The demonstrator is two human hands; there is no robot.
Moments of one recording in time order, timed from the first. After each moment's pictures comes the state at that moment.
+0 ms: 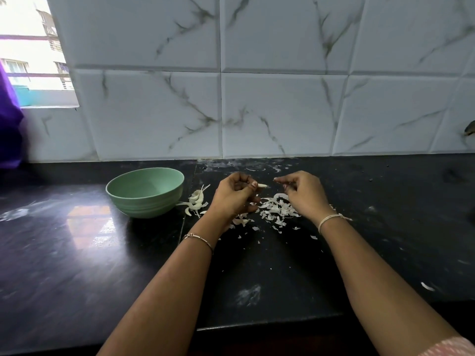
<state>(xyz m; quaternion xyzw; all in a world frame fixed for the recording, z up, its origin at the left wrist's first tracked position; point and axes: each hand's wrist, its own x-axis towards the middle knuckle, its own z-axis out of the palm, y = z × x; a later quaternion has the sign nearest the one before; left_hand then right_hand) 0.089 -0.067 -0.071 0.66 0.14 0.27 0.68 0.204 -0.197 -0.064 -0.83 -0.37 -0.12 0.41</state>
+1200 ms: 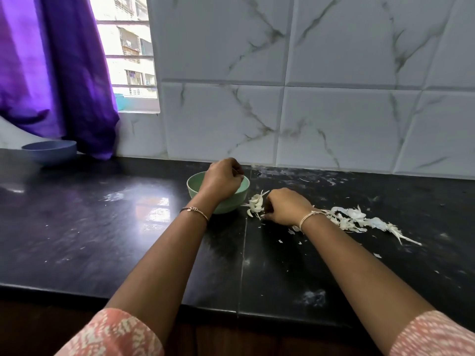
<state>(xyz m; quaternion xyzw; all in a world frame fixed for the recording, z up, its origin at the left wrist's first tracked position) -0.012 0.039 -0.022 0.86 0.30 0.34 0.23 0.111 -0.086 -0.049 -0.83 -0.55 -0.07 0.05</state>
